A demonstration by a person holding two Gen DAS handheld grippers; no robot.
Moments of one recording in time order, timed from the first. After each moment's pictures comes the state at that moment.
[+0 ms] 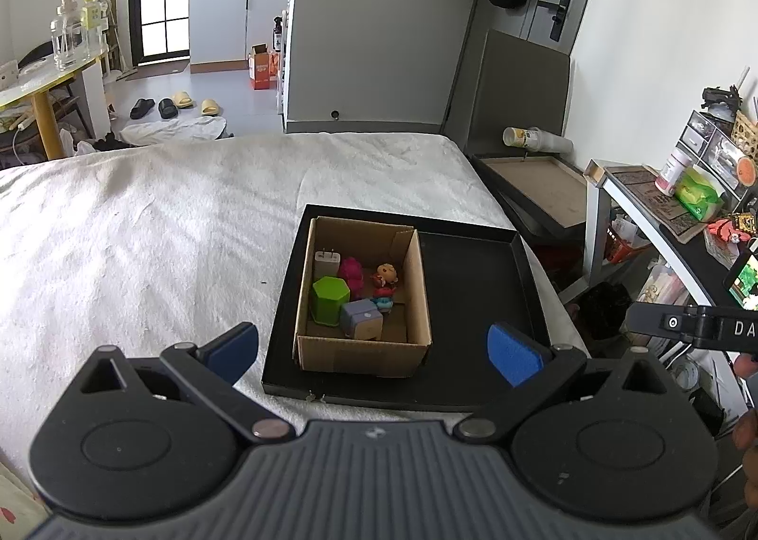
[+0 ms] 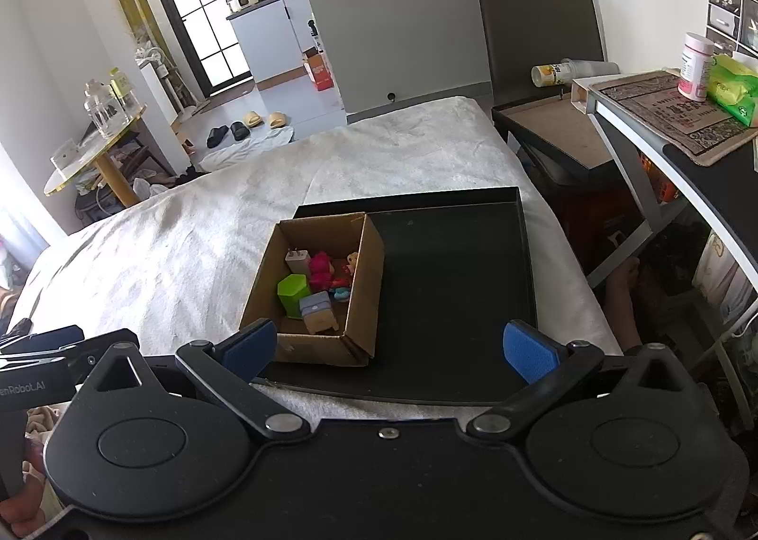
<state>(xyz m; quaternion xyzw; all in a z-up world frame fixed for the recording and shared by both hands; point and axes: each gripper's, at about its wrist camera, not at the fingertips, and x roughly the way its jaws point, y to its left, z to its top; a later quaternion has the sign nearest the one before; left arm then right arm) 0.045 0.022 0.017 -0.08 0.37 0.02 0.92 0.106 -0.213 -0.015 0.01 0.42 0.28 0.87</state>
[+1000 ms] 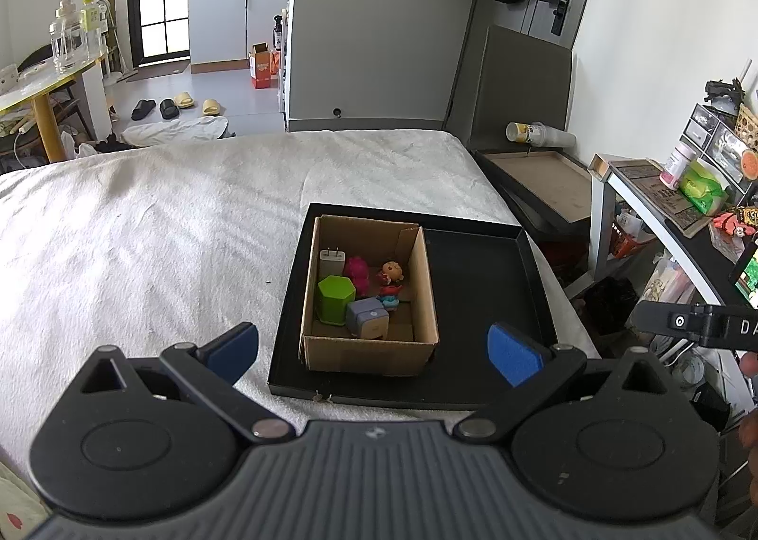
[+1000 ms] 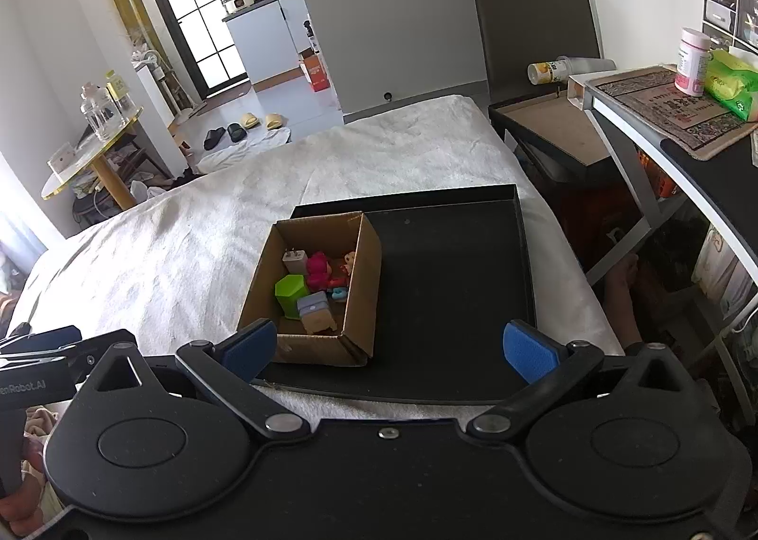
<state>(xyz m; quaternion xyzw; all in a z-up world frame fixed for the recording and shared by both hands) 0.048 0.027 0.015 -0.08 0.38 0.02 0.92 0.107 -0.213 -0.018 0.01 0.42 0.27 0.87</state>
